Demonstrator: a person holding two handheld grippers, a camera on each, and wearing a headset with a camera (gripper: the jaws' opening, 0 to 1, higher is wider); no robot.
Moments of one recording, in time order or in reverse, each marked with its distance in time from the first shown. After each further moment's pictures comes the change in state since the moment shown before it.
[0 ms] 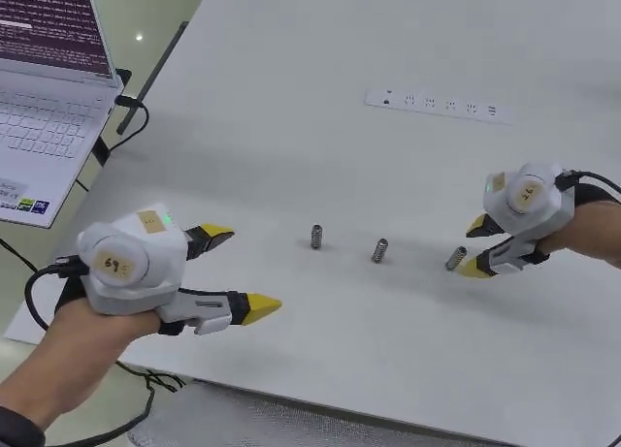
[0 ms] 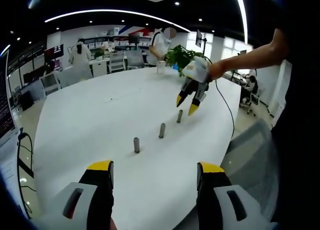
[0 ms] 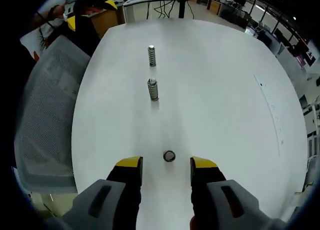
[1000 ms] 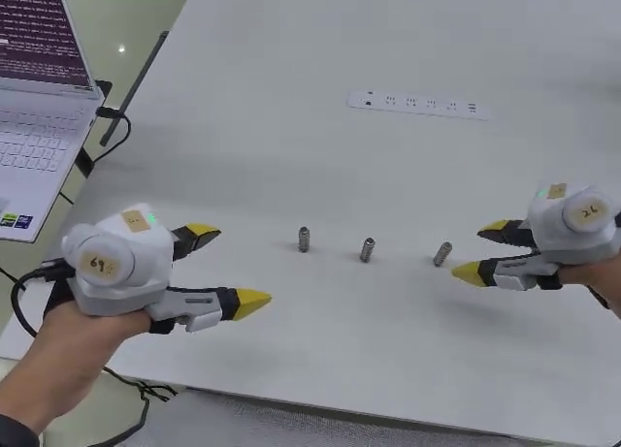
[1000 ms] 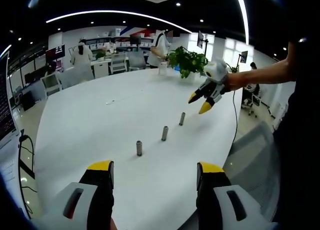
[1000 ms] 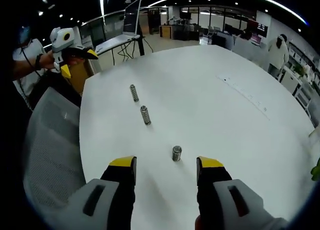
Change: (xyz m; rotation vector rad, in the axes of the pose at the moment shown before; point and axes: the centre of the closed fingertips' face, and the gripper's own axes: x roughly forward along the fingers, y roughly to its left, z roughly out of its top) left arm 0.004 0.007 0.008 -0.005 -0.010 0.012; right arm -0.039 0.017 -0.001 0.355 -0.324 -0.144
